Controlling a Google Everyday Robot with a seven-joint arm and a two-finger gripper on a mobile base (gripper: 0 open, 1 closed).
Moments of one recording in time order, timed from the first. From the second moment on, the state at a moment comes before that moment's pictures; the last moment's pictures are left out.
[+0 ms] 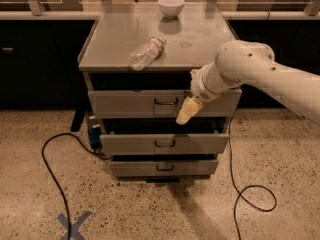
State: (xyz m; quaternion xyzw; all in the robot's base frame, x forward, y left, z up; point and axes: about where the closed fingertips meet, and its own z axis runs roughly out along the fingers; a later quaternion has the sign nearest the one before) arm 0.669 -0.097 0.759 -0.59 0.74 0.01 0.32
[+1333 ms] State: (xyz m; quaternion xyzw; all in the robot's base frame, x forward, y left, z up) arm 0.674 -0.067 0.706 -0.62 0.72 0.06 0.31
